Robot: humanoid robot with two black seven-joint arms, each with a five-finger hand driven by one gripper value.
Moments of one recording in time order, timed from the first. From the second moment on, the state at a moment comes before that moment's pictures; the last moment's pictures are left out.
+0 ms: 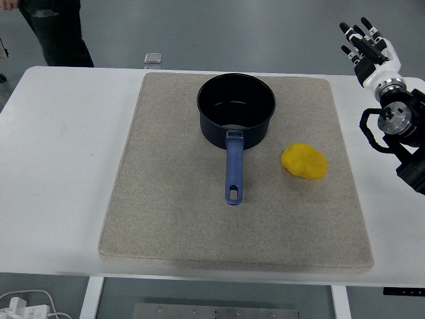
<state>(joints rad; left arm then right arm) -0.02 0.00 -0.05 -0.18 -0.05 0.05 0.07 1.05 -0.20 0.54 0.46 0.15 -0.03 0.28</state>
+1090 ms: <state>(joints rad) -0.02 0.00 -0.05 -0.17 -0.05 0.02 0.07 0.72 -0.71 0.54 1.07 -0.32 0.27 0.30</state>
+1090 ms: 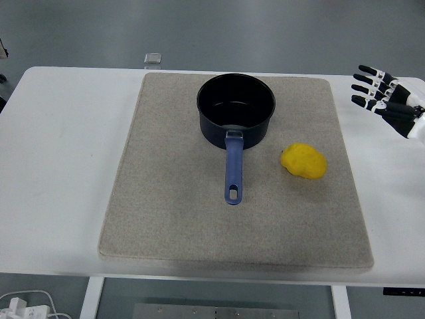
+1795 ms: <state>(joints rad) -0.02 0.00 -0.05 -0.18 -0.05 0.02 0.07 0.67 -0.80 0.51 1.29 -0.73 0.19 0.39</state>
